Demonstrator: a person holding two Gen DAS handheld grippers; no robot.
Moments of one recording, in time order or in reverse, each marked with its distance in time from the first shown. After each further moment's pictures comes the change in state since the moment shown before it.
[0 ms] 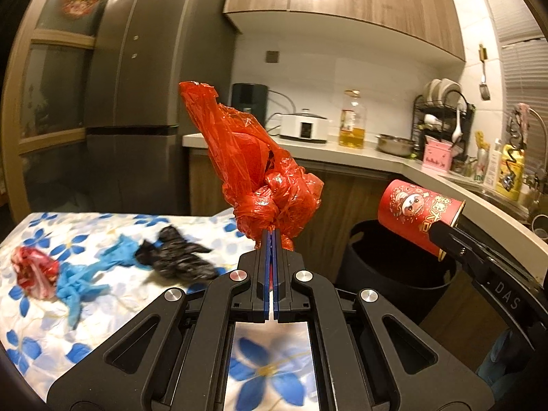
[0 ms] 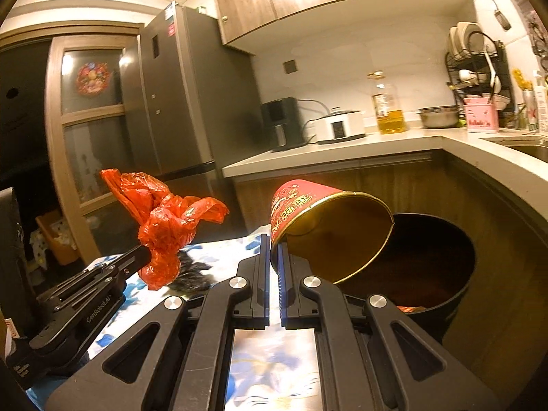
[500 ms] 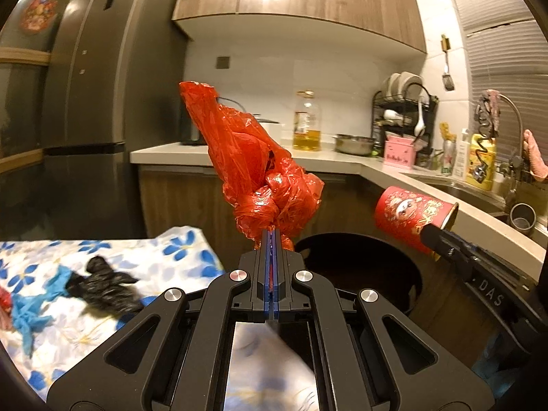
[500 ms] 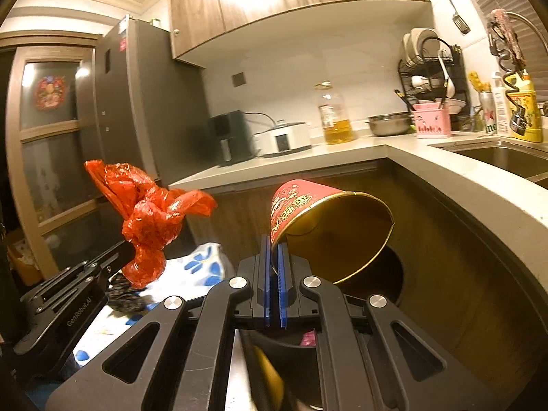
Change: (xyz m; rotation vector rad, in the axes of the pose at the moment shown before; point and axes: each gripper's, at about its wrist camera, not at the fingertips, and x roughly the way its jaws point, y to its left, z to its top) left arm 0.043 -0.075 0.013 0.077 -0.024 -0.159; right arm -0.002 -0.065 0.017 0.039 -0.044 -0.189
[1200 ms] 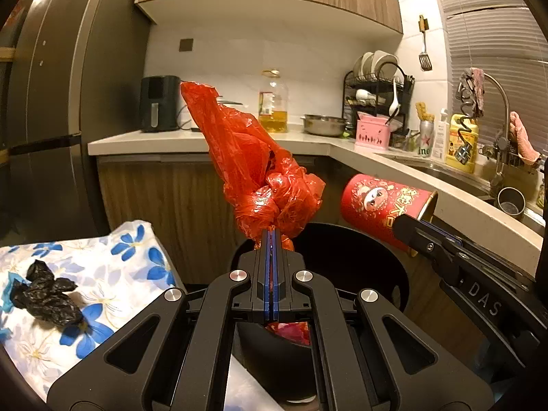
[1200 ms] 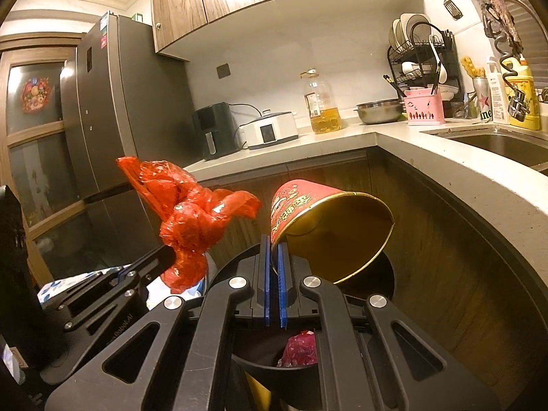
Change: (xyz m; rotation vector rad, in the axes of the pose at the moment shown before) left arm 0.066 -0.036 -0.009 0.031 0.071 -0.122; right arm 0.030 -0.022 0.002 0.028 0.037 -0.024
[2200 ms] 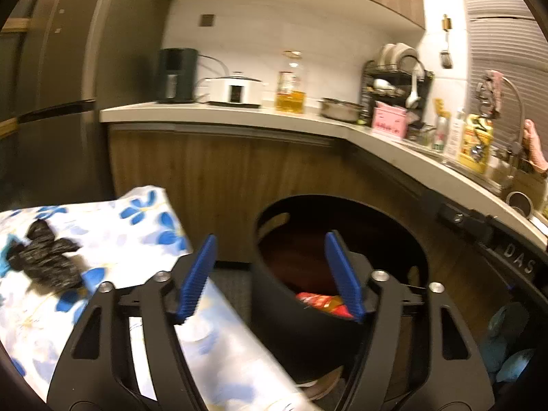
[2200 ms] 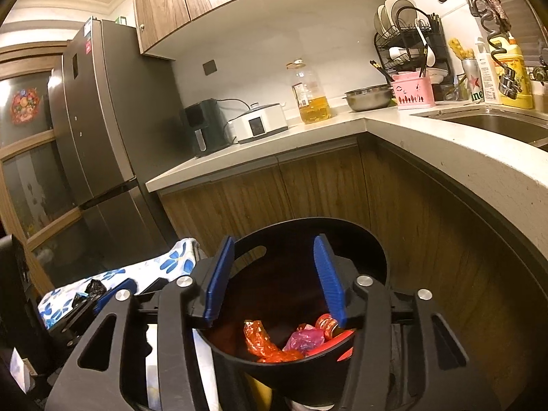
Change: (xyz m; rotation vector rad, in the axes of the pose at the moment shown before) left arm -0.002 0.030 -0.028 -0.086 0.071 0.064; right arm 0.004 -0.010 -0.007 0.064 0.029 -0.022
